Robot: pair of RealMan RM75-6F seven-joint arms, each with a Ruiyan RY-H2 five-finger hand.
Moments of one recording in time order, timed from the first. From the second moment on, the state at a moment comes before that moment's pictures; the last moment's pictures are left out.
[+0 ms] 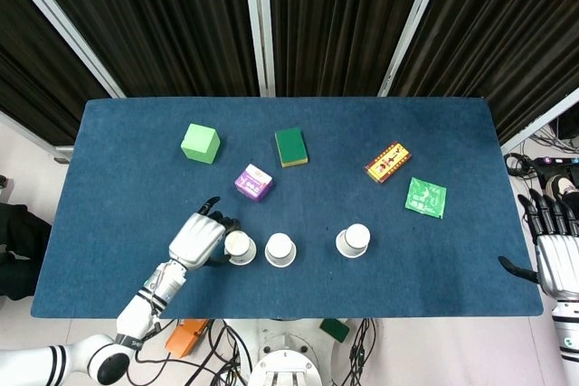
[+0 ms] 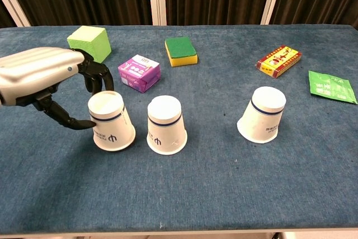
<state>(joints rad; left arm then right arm) -0.49 -1.51 -0.08 -1.73 1.37 1.08 0.49 0.07 -1.11 0.08 -1.56 -1.50 1.51 0.00</state>
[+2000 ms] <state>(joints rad) -0.32 -1.35 -0.07 -1.73 1.37 1.36 0.30 0.60 -1.32 0.08 -1.64 -1.48 0.83 -0.13</state>
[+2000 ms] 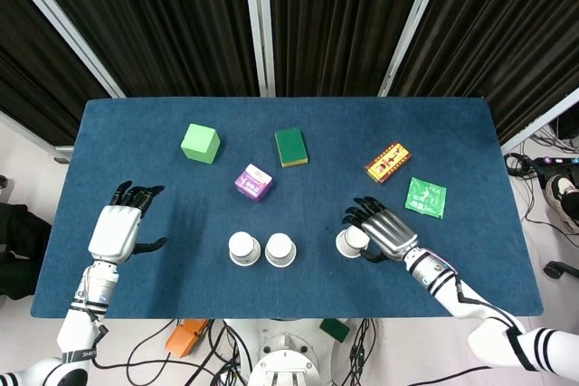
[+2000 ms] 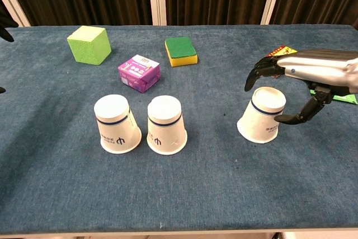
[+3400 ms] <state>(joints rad) -0.23 -1.31 -0.08 -1.66 1.32 1.39 0.18 1.06 -1.41 0.24 -1.83 -1.14 0.70 -0.46</state>
